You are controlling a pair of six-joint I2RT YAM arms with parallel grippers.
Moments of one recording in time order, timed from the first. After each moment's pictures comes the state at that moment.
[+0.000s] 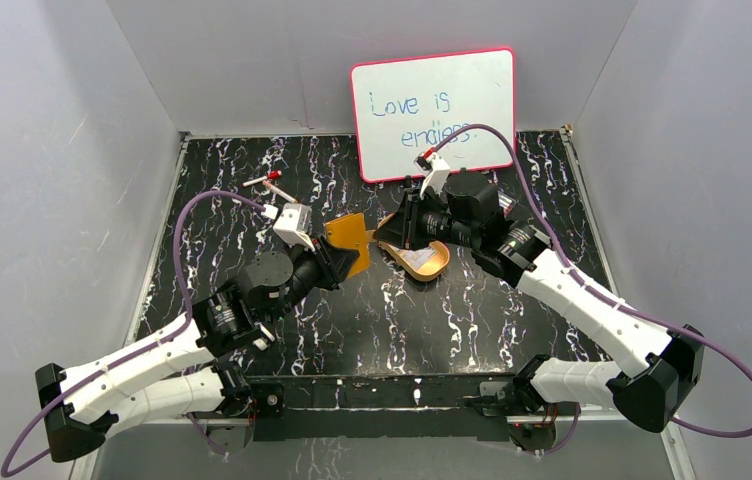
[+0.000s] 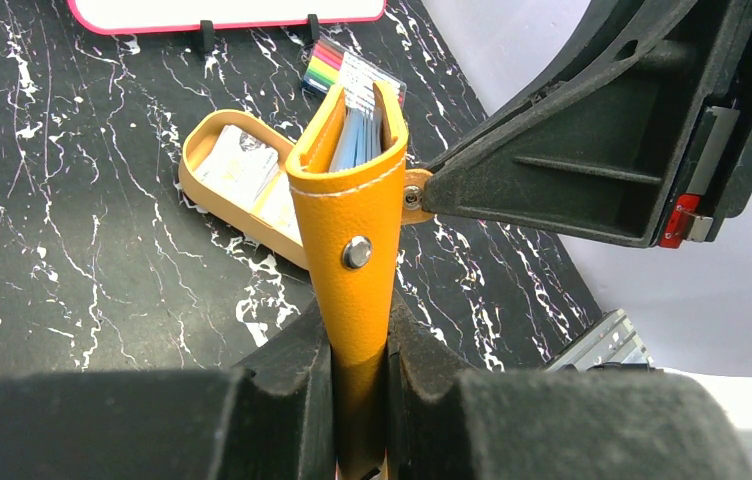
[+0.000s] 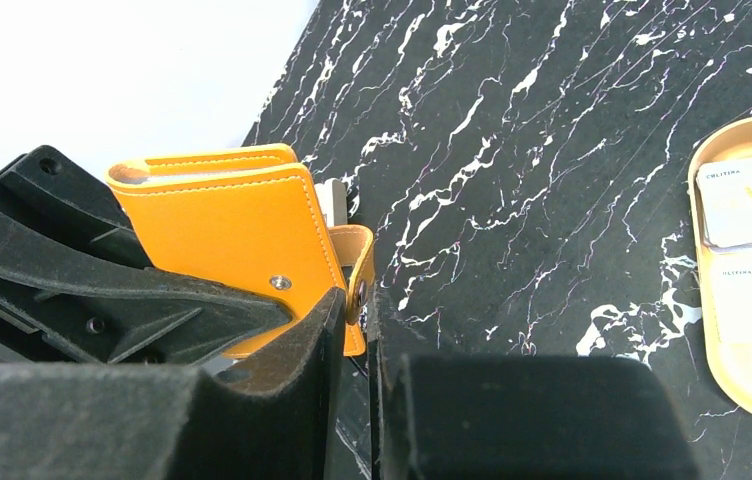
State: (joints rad) left arm -1.04 0.83 0.79 -0.15 -0.41 -0.61; right arm 0.78 1.18 1.15 -0.32 -0.28 0.61
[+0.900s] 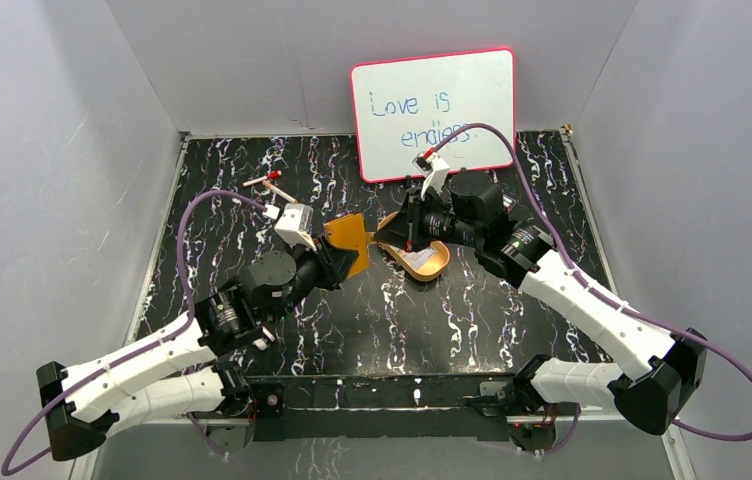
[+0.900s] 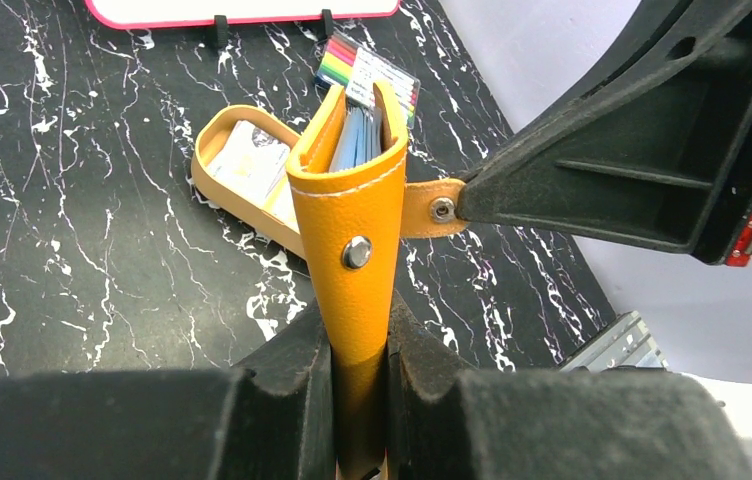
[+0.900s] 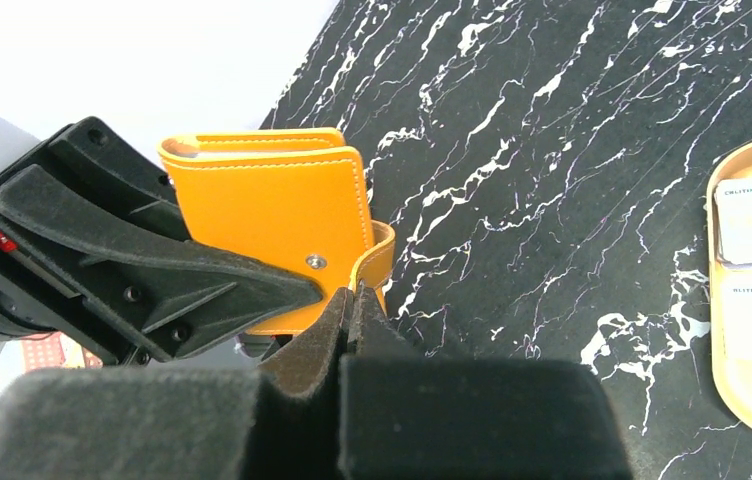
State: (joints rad) left arm -1.04 0.83 0.79 -0.16 -0.43 -0.61; right arm 0.78 1.17 1.15 -0.32 -0.34 0.57
